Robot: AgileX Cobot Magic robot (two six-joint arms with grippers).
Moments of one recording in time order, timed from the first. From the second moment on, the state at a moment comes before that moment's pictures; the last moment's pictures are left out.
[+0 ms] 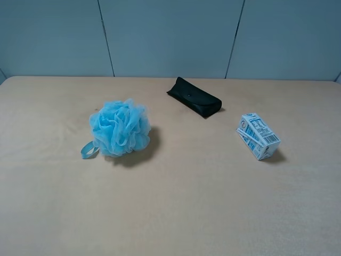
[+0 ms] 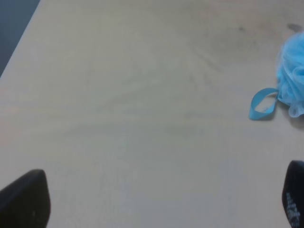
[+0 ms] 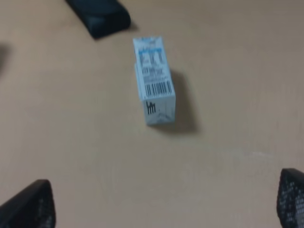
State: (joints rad) left arm 0.20 0.00 -0.50 -0.02 1.06 0.02; right arm 0.21 0.10 -0.50 0.05 1.02 0.00
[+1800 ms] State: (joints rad) left arm 0.20 0.00 -0.50 -0.02 1.06 0.02; right arm -0.13 0.00 -0.50 0.04 1.02 0.00
